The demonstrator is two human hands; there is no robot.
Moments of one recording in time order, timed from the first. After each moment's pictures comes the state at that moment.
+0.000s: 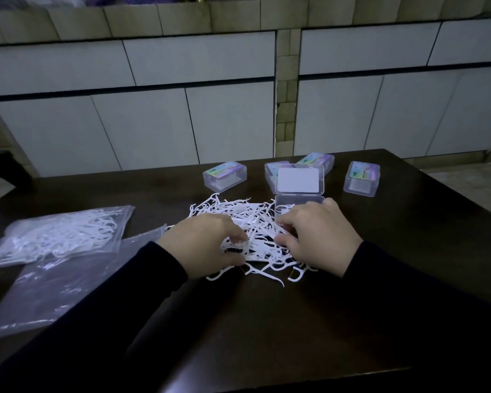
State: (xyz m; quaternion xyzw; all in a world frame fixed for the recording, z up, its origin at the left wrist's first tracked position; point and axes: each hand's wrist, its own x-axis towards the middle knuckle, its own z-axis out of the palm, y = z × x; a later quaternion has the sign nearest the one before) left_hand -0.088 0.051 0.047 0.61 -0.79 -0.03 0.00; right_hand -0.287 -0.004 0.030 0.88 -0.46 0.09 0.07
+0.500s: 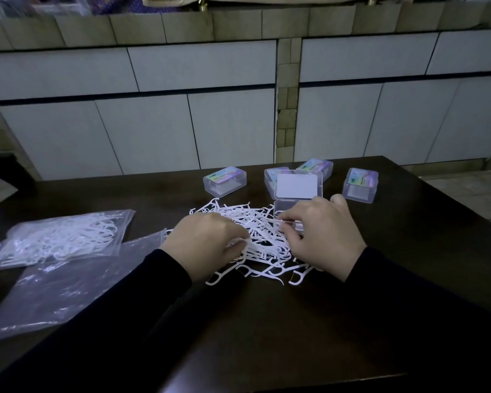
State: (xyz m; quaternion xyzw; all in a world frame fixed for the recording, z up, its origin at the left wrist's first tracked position) left_hand -0.090 0.049 0.034 0.53 -0.82 0.14 0.14; right_hand -0.295 0.002 0.034 0.85 -0.47 0.22 0.09
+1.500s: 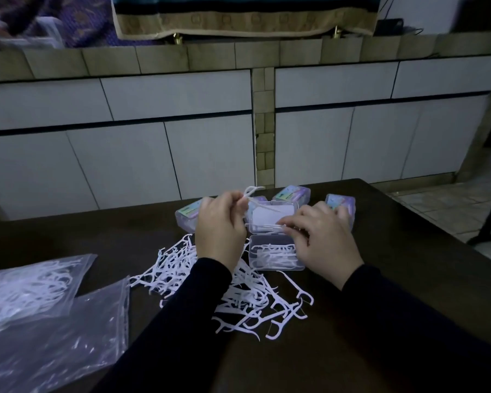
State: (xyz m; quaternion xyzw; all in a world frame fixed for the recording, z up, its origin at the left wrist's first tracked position) left_hand -0.157 -0.049 0.031 0.61 -0.58 0.05 0.53; right_hand -0.329 -0.061 0.025 0.80 -0.49 0.32 0.09
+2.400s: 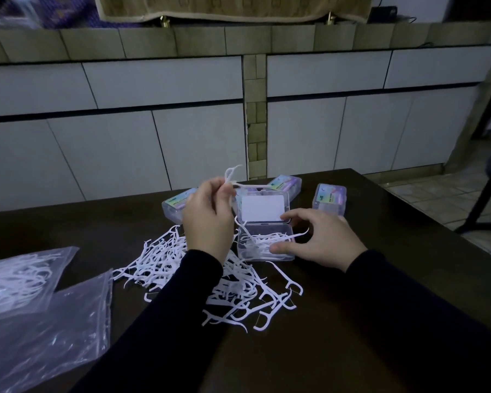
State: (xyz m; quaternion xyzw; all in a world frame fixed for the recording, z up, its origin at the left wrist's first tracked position) left_hand -0.167 -0.046 0.032 0.56 -0.51 -0.11 0.64; right_hand -0.351 -0.069 0.022 0.79 -0.56 0.20 -0.13
